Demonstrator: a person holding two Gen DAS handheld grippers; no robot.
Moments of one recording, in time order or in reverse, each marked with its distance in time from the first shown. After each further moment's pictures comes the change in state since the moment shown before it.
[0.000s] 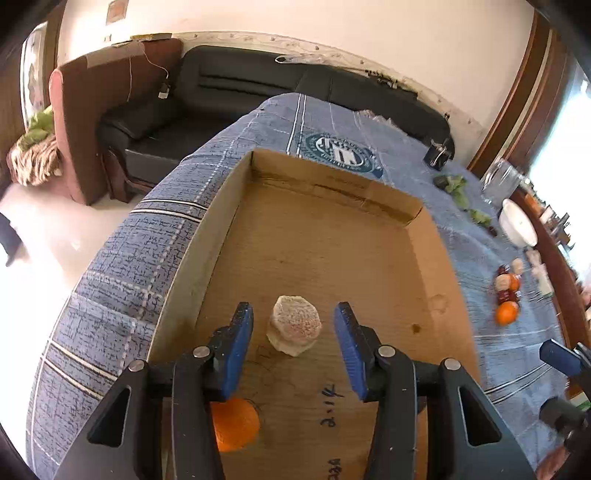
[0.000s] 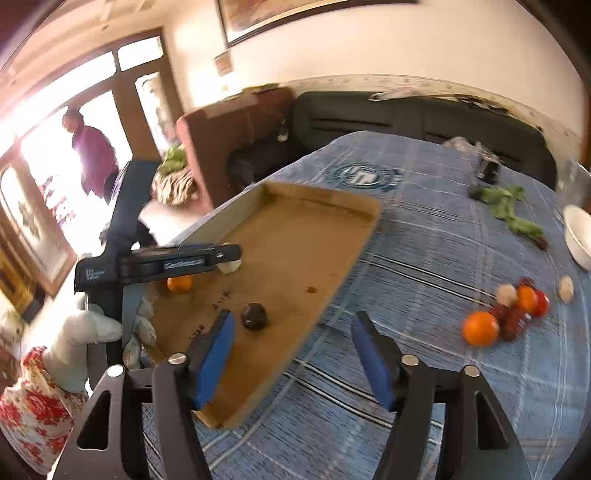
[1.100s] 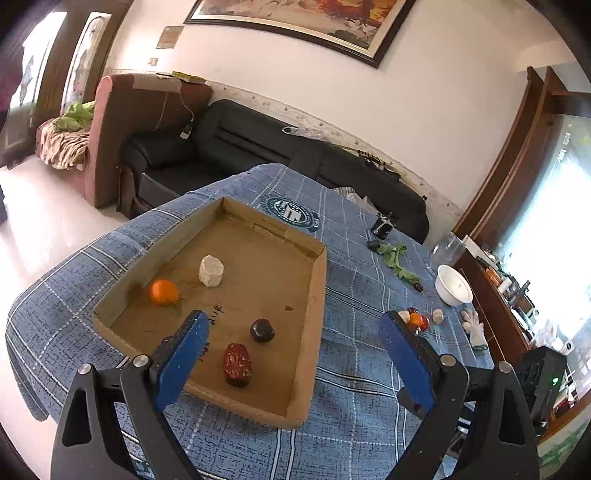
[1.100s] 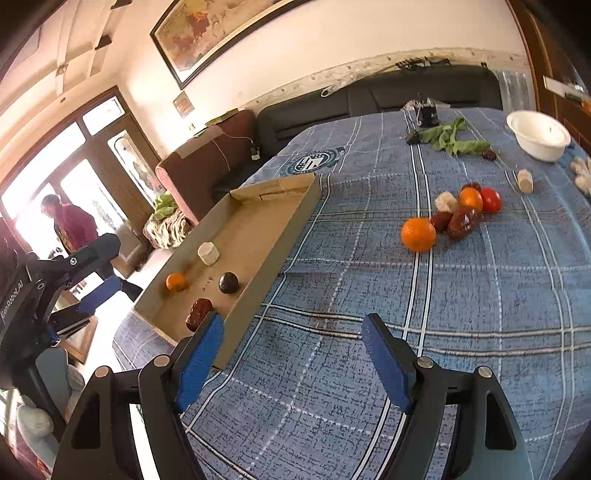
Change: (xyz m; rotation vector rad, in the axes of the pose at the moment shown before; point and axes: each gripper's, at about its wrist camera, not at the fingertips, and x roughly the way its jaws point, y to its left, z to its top) left arm -0.140 -0.089 -0.083 -0.188 -0.293 -0.052; right arm -0.045 -0.043 -0.051 0.204 -0.045 0.055
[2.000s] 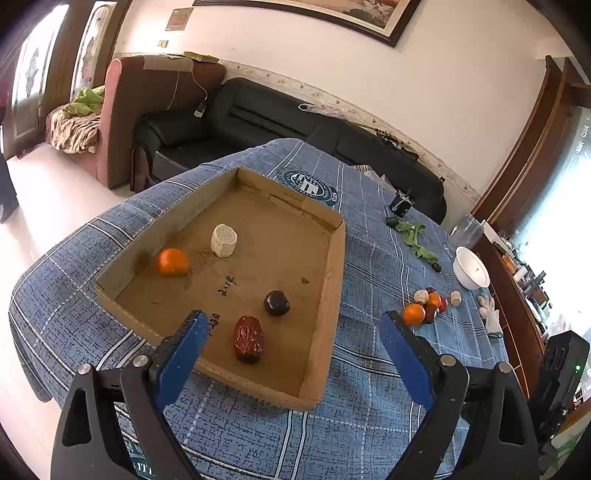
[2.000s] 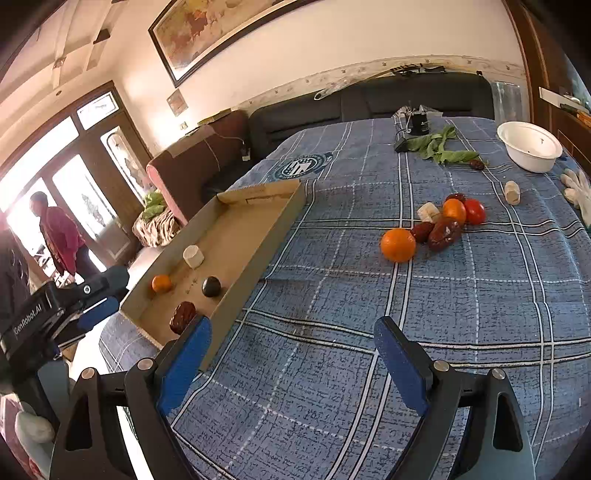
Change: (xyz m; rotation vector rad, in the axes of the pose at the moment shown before) left arm 0.015 0.000 -0.014 -0.007 0.094 0.066; right arm -0.004 -0.015 -0.003 0.001 0.001 -0.048
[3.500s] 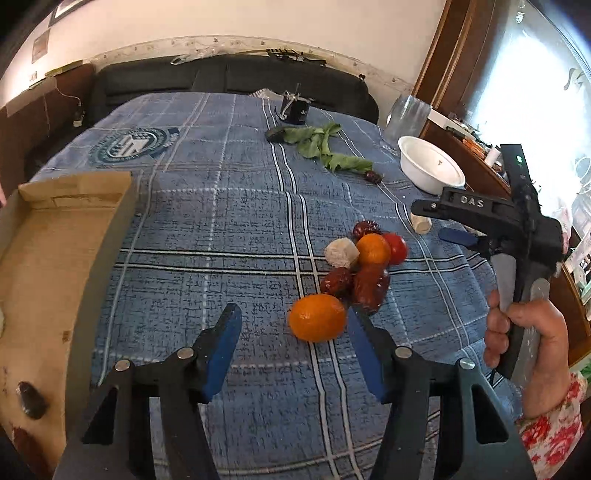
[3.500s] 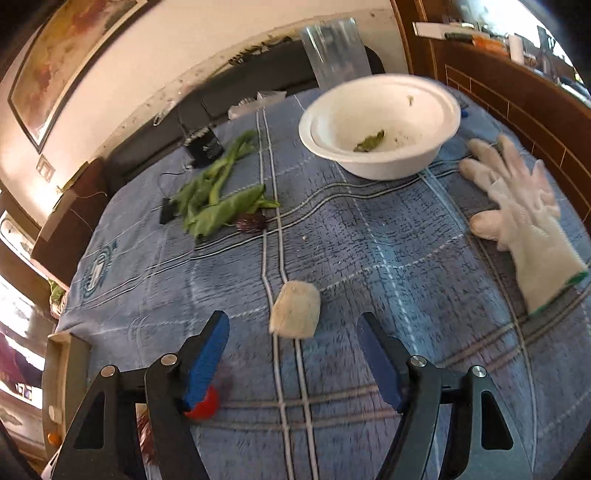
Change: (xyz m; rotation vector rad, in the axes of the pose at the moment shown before) left arm 0.187 -0.172 -0.017 0.388 0.251 -0.163; right arm 0.061 -0.273 0.126 0.368 0.044 -0.338
